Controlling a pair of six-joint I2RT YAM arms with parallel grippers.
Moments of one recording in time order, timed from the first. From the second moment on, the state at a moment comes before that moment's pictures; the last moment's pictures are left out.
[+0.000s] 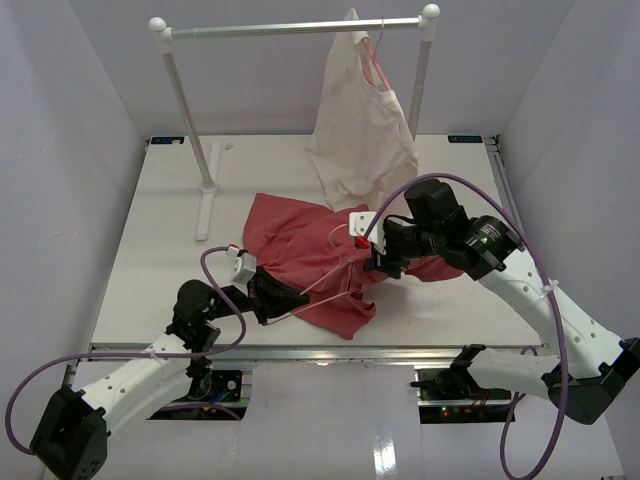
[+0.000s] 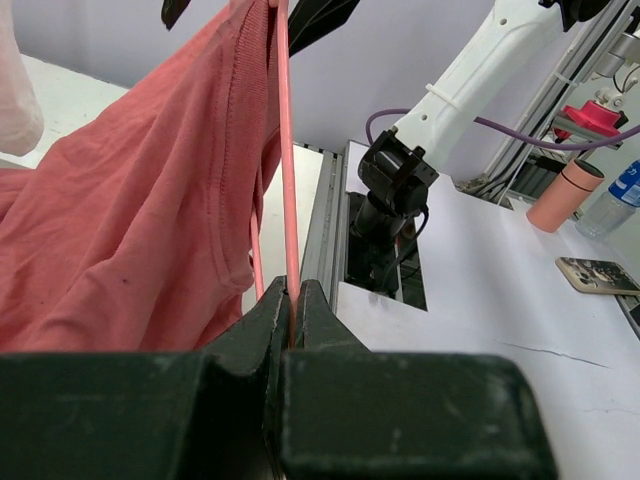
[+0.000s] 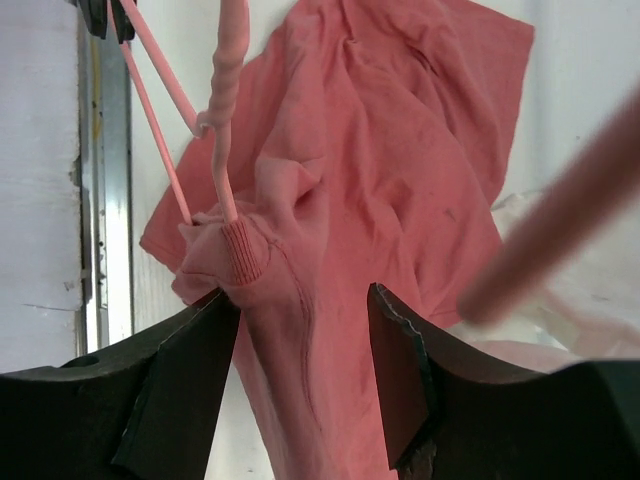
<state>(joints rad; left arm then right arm) -0.61 0.71 0.19 0.81 0.80 -0.48 0.76 1.13 1.32 -0.91 -0.46 -0.77</state>
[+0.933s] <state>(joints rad) -0.62 0.68 0.53 0.50 0.58 -0.44 0.82 0.97 1.09 -0.58 -0.50 -0.39</state>
